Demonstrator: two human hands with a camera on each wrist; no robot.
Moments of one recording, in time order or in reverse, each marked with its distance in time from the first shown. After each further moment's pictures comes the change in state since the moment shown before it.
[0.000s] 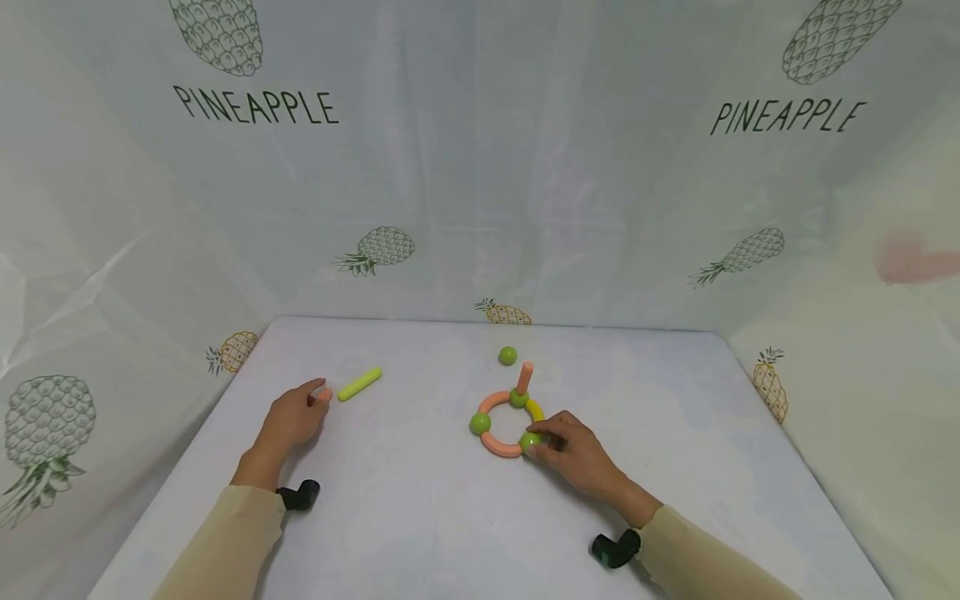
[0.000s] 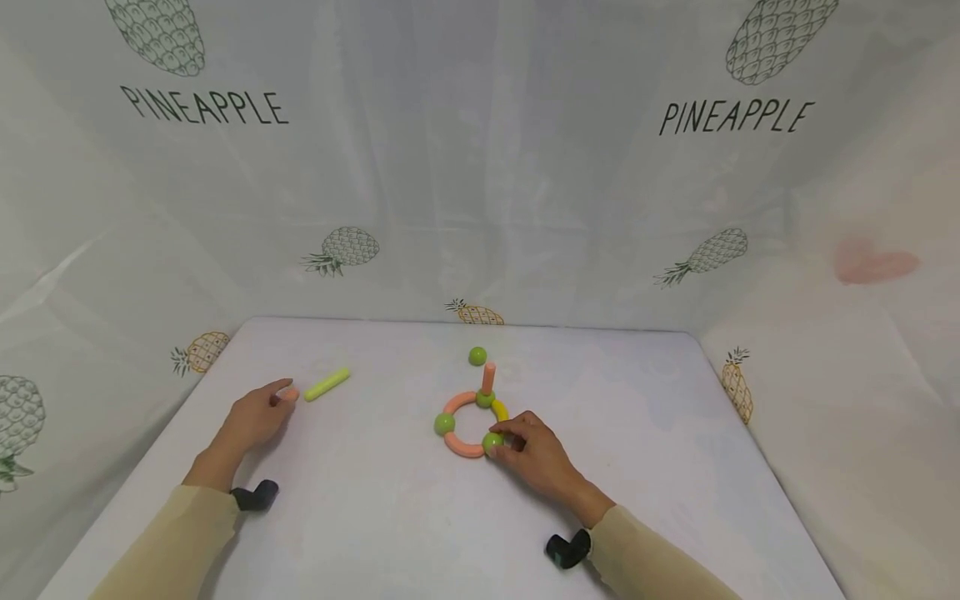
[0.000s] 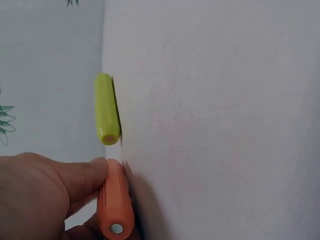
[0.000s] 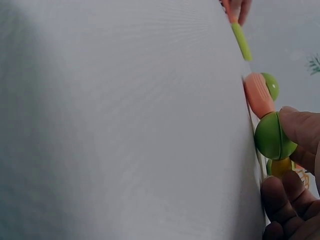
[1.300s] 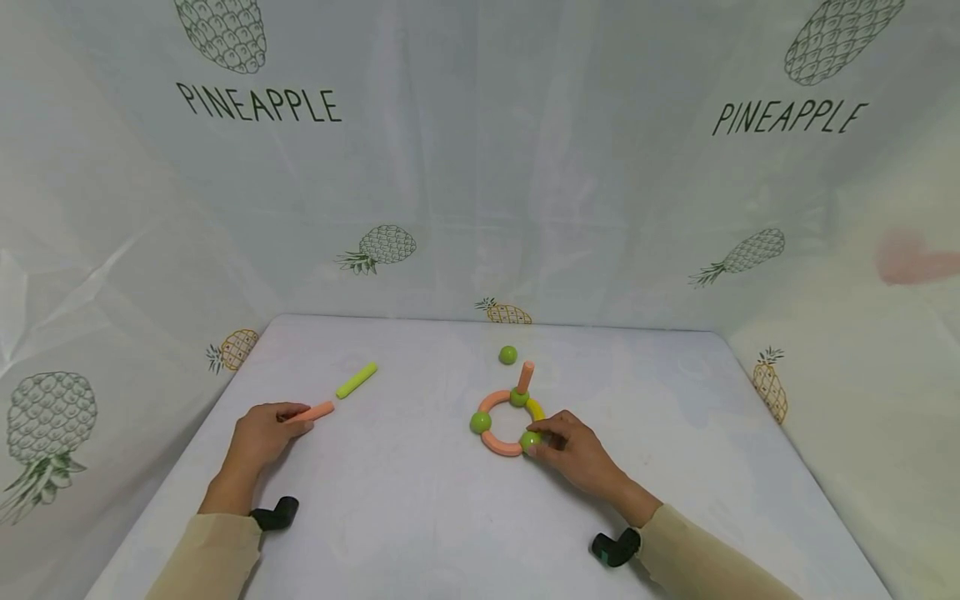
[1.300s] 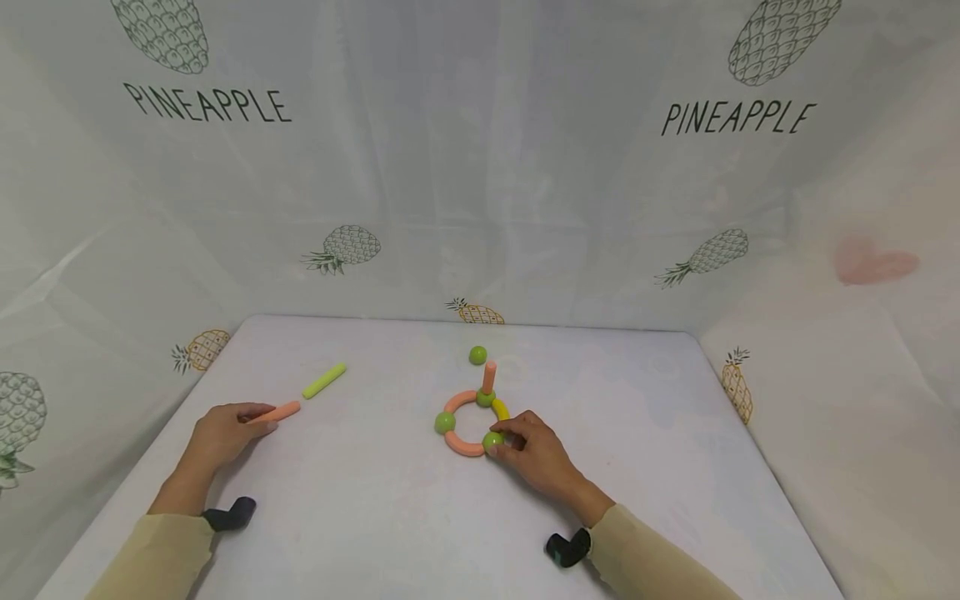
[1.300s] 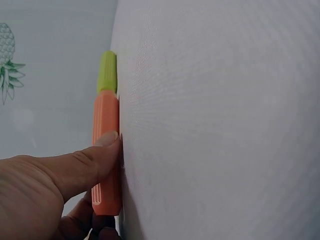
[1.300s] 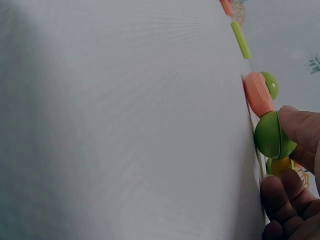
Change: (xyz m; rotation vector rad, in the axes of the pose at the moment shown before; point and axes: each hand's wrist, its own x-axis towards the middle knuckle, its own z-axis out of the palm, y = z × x) left_hand -0.028 -0.035 -0.012 -0.177 0.030 -0.080; right_hand 0.000 -0.001 0.000 0.008 -0.011 0.030
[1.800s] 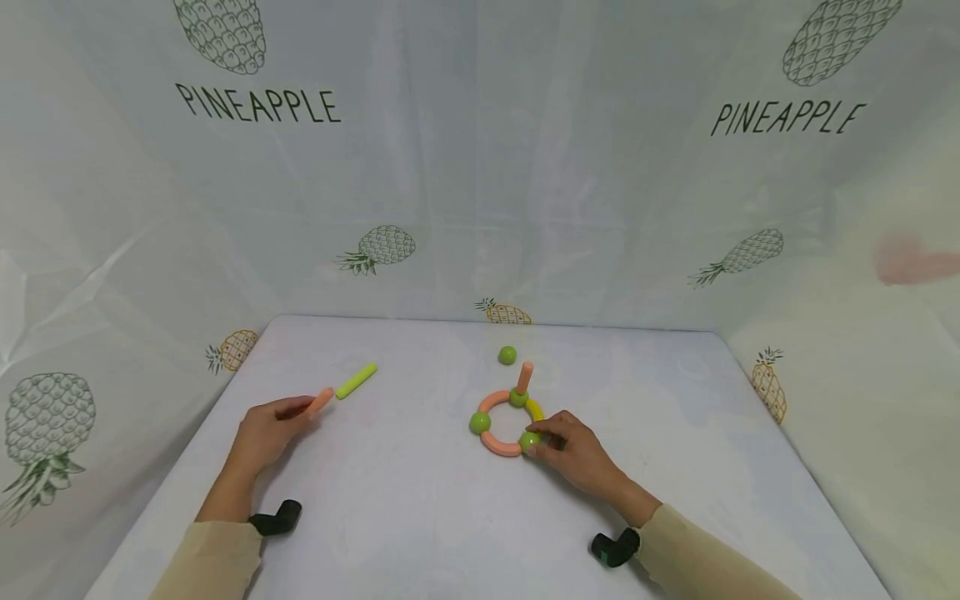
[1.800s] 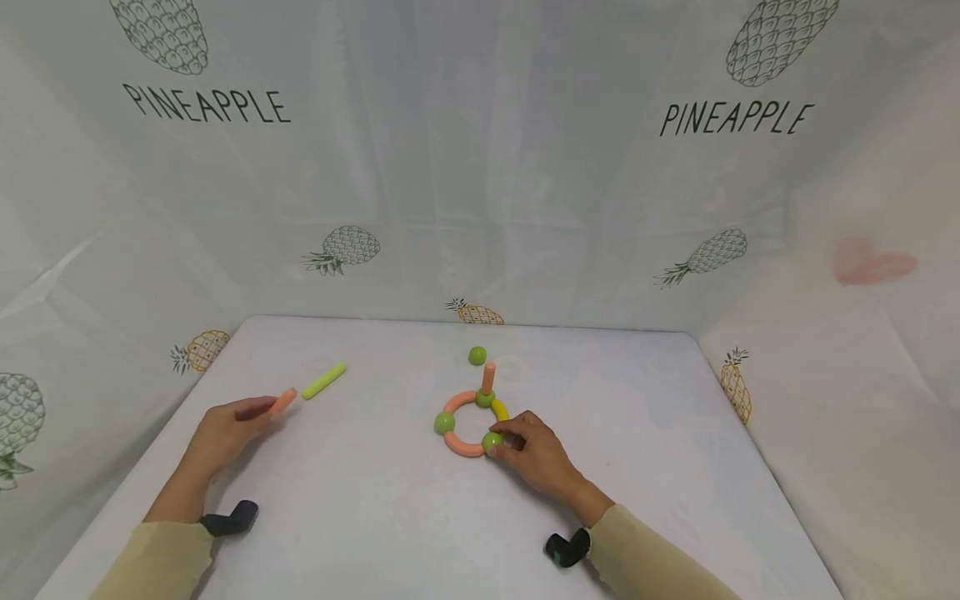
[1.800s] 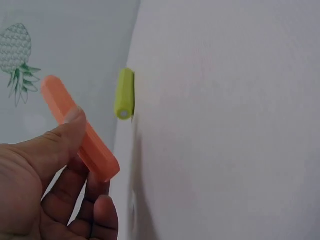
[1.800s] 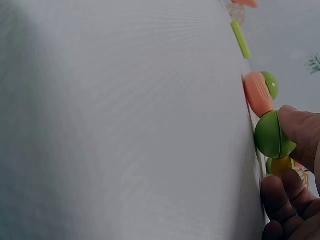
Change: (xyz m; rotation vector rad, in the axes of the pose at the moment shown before) left_hand -0.006 0.004 0.004 -0.146 -0.001 0.090; right_hand 0.000 0.002 0.001 -0.003 0.004 -0.015
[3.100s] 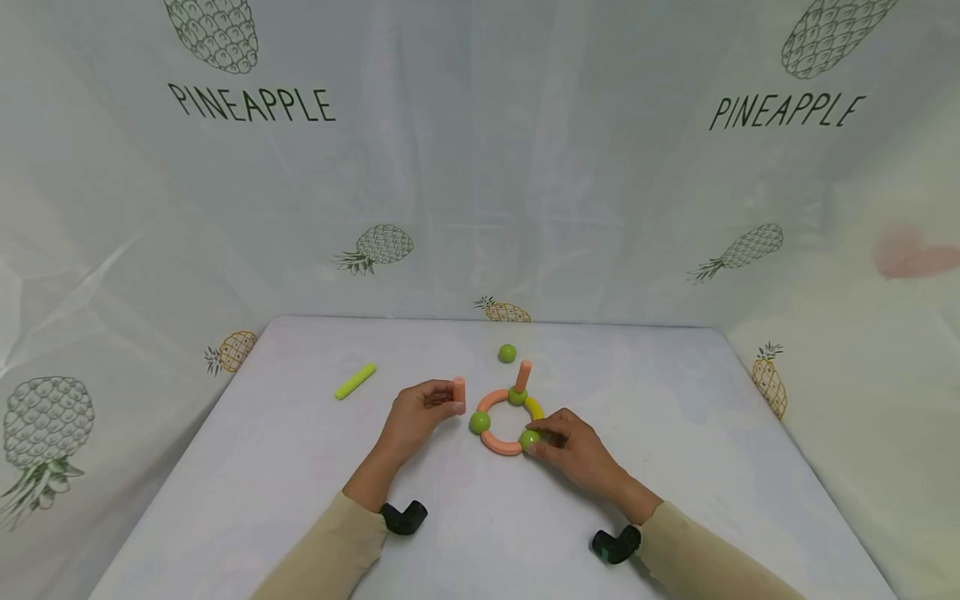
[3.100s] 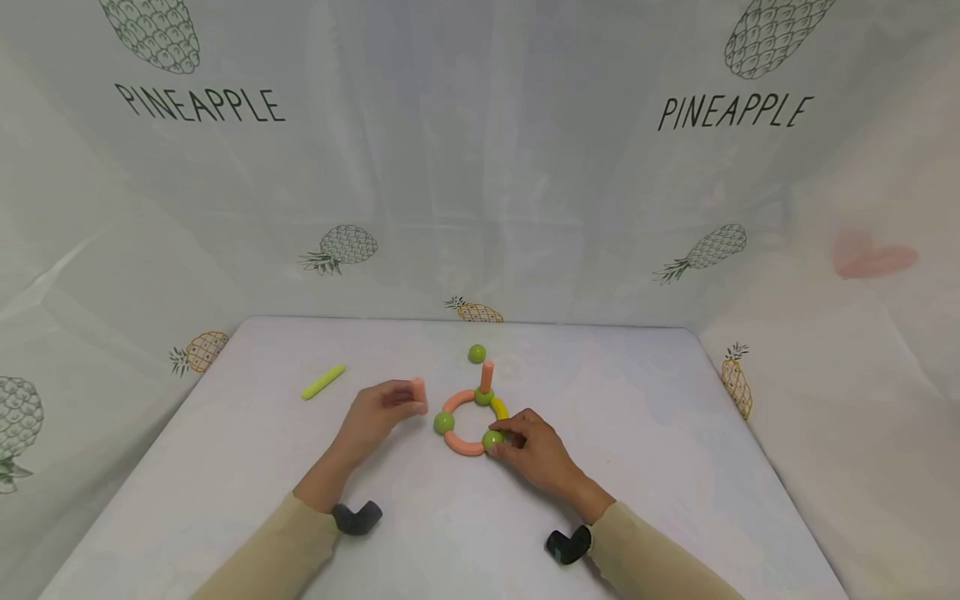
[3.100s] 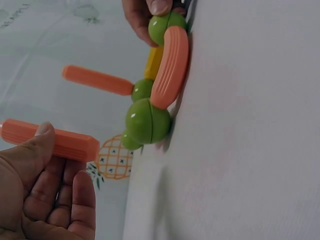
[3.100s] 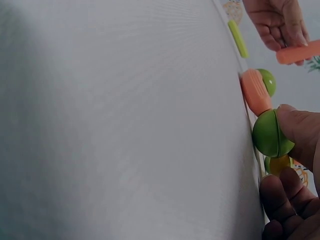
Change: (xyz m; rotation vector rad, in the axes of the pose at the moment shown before) left_hand -0.006 0.147 0.150 -0.406 -0.131 0.205; right_hand 0.000 0.002 -0.002 -0.003 -0.019 -0.021
